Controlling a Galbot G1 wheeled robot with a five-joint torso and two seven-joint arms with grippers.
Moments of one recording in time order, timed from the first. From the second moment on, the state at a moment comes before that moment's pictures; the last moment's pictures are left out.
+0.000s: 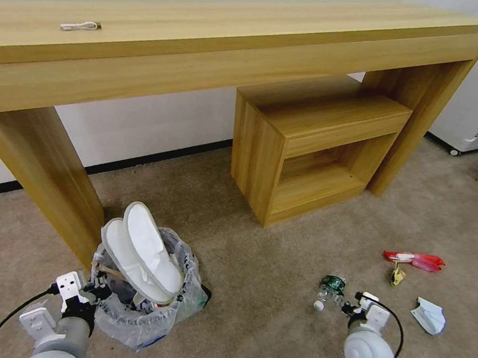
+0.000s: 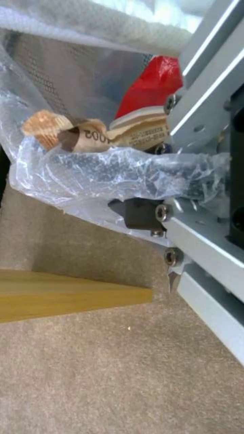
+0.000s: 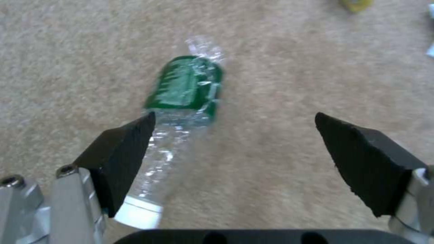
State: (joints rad) left arm 1.77 -1.35 -0.70 -2.27 -0.68 0.36 -0.39; right arm -1.22 0.93 0.07 1.56 1.03 -0.05 0.75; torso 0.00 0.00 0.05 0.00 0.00
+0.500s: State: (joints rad) left arm 1.79 -1.36 -0.71 -2.29 -0.68 0.36 -0.39; right arm -1.11 1.02 -0.03 1.38 0.98 -0.01 0.71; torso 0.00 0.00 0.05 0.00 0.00
